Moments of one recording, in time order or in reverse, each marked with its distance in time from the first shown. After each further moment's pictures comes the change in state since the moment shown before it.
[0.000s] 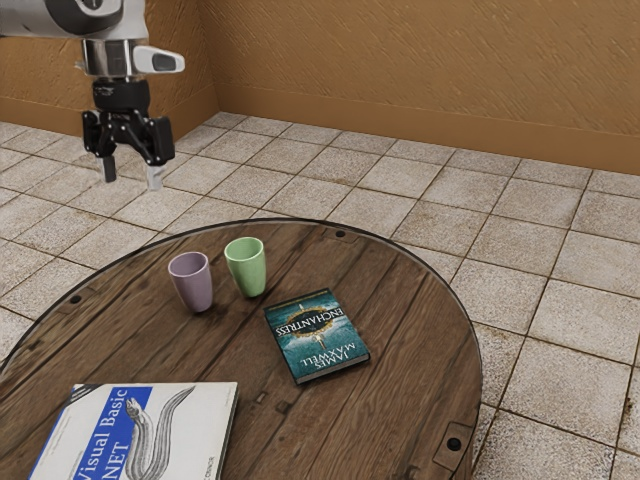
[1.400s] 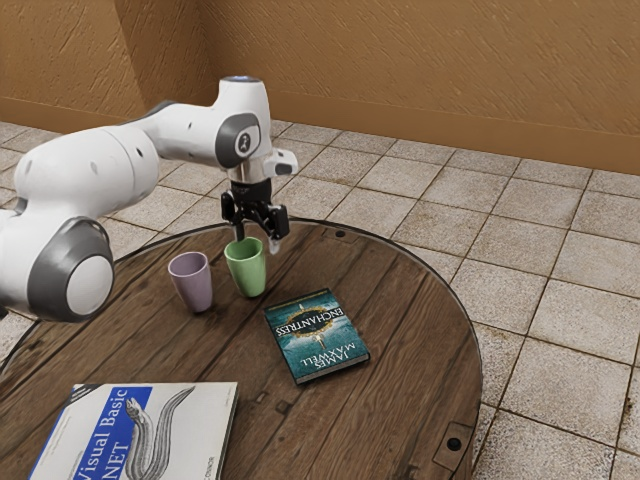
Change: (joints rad) arm 0.022 0.736 -0.037 0.394 -0.026 0.479 0.091
